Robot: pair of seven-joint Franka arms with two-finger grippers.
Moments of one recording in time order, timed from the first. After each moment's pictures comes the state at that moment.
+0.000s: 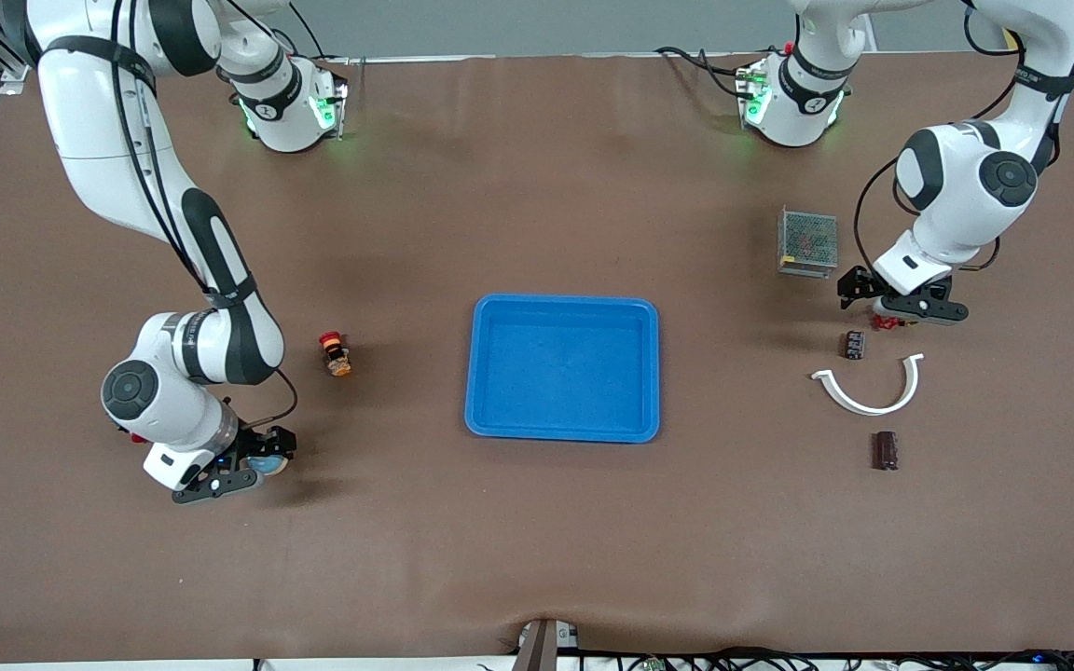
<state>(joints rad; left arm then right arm) 0.11 0.08 -0.01 -2.58 -0.02 2.76 0.32 0.16 0.76 -0.11 -1.63 0.14 2.50 -0.27</state>
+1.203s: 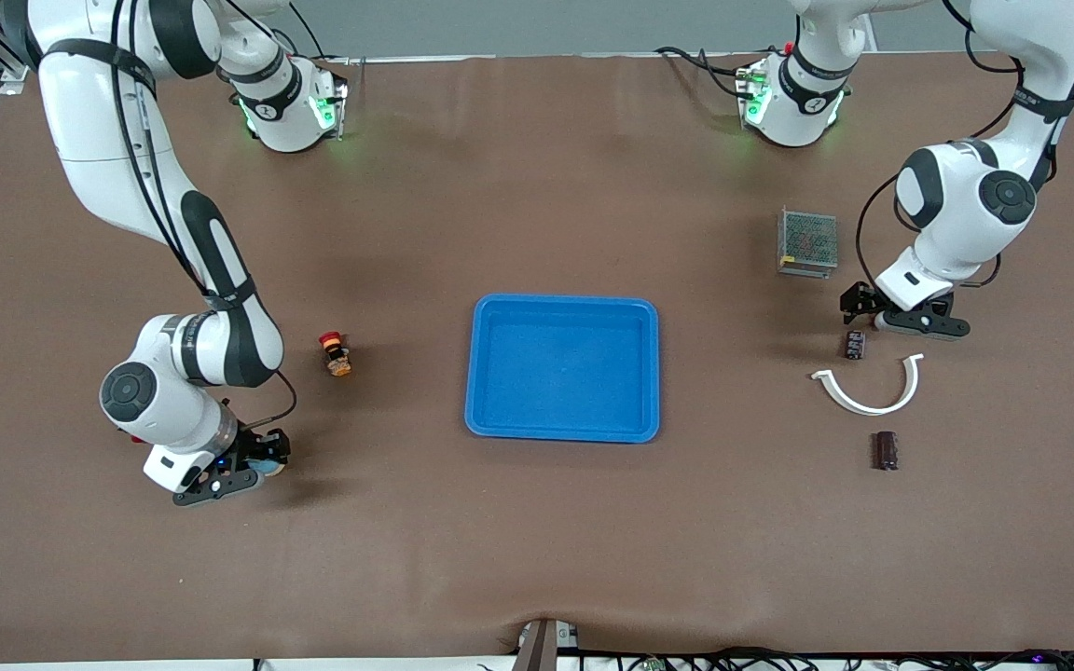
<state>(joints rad) 0.11 0.19 -0.01 -2.51 -0.02 2.81 0.33 0.16 0.77 -0.10 -1.60 0.15 2.47 -0.31</state>
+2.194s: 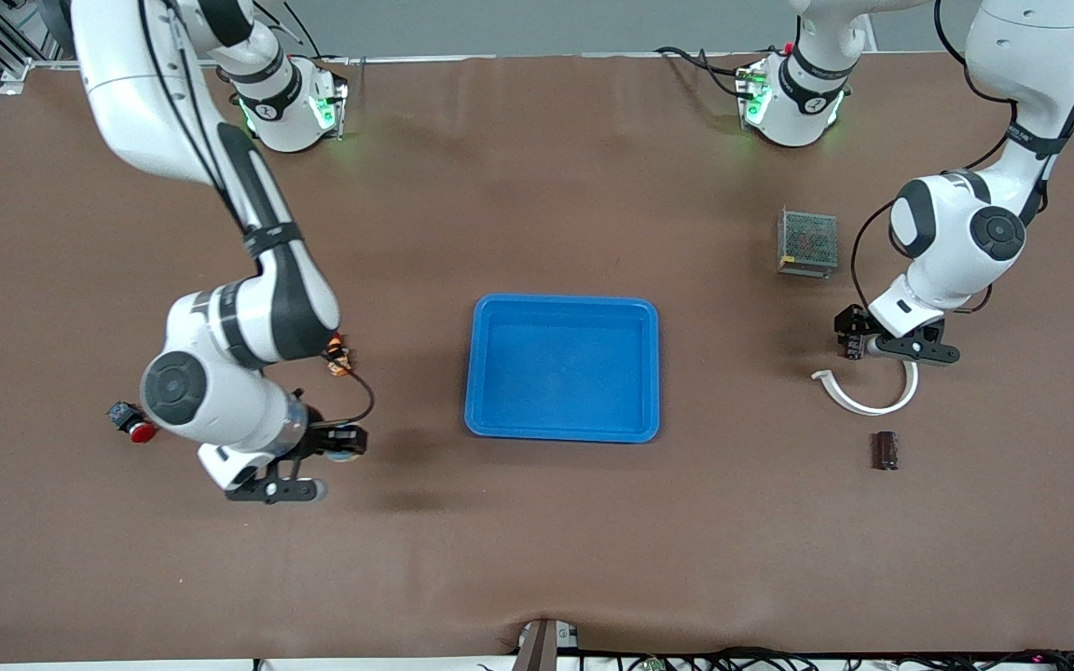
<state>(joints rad) 0.10 0.30 -0.01 -2.41 -0.02 2.81 0.33 0.37 0.70 -0.08 -1.32 0.20 2.07 0.27</state>
